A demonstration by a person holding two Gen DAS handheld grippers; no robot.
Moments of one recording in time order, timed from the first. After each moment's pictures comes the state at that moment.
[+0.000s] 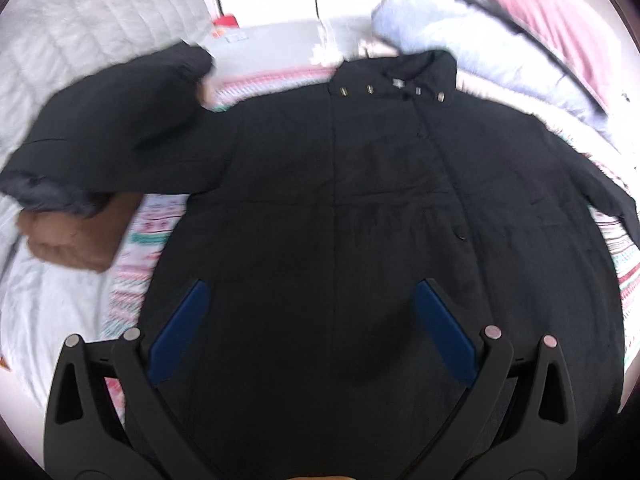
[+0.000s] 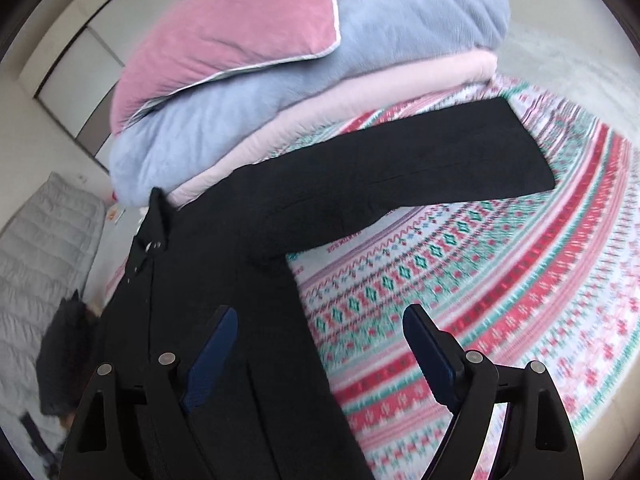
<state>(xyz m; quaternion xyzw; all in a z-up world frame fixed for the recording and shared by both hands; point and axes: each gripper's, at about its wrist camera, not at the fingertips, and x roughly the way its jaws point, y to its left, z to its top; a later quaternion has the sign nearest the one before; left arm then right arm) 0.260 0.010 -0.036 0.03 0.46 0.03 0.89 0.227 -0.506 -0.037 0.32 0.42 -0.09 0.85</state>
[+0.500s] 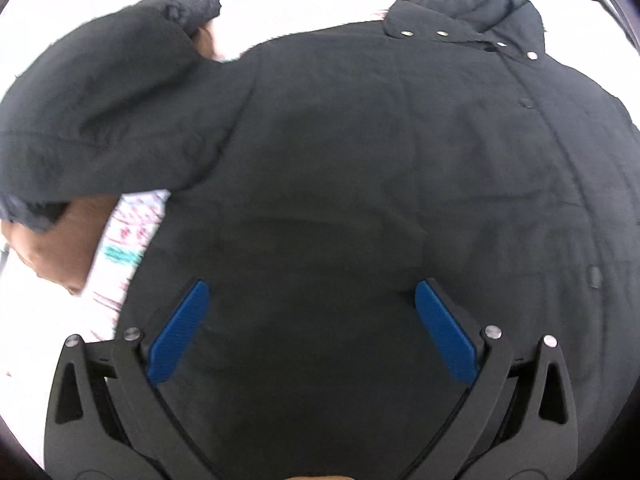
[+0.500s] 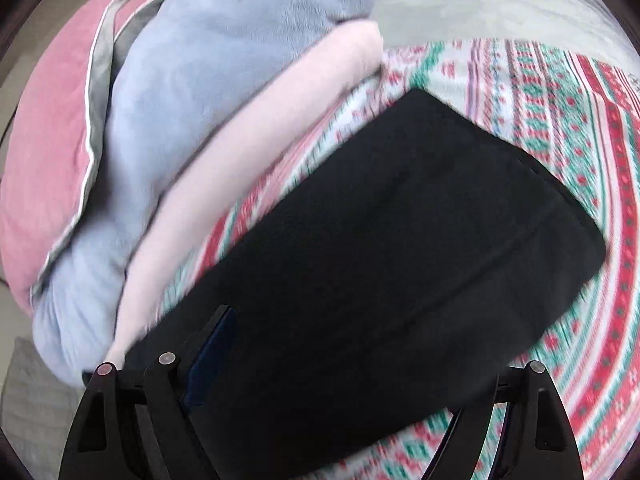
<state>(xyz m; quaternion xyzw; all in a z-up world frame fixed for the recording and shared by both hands) 0.337 0.037 -0.104 0.07 0.50 0.12 0.86 0.322 -0.654 -0.117 0.45 0.32 -0.26 0.79</state>
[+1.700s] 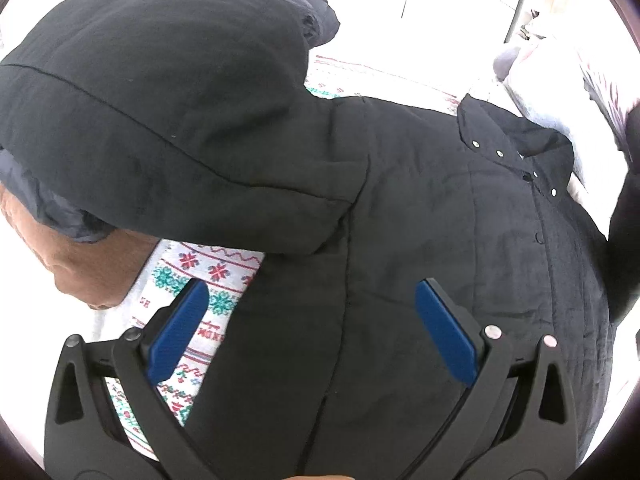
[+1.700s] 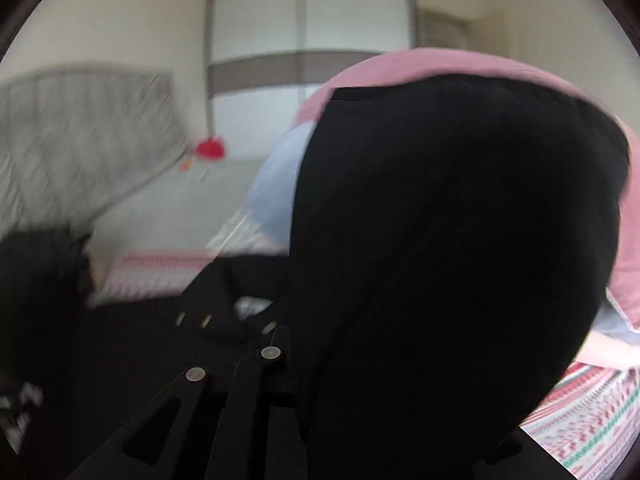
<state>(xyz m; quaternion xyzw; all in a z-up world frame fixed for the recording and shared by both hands) 0.338 0.158 -0.052 -0.12 0.46 0.11 0.87 0.494 -0.199 0.008 -0.03 0.29 0.04 0.95</state>
